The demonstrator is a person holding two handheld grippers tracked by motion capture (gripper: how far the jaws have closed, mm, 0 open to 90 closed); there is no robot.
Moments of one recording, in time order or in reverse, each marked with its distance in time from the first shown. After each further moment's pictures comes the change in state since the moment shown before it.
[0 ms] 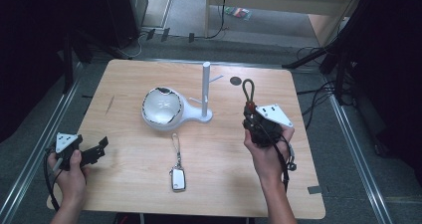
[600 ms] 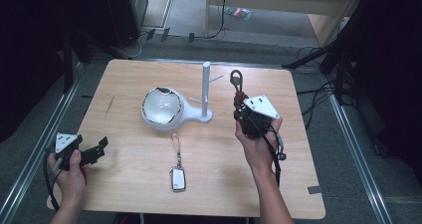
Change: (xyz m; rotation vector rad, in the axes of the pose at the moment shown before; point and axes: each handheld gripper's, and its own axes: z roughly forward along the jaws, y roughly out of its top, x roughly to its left) left arm 0.000 0.000 0.000 -0.003 -0.002 -0.007; right arm 0.015 0.011 0.025 -0.068 0.038 -0.096
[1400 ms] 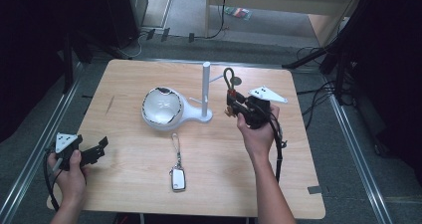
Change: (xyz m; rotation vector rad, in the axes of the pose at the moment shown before) left arm 0.000 0.000 0.000 0.002 0.000 0.005; right arm -0.025 -0.001 0.033 0.057 0.322 0.159
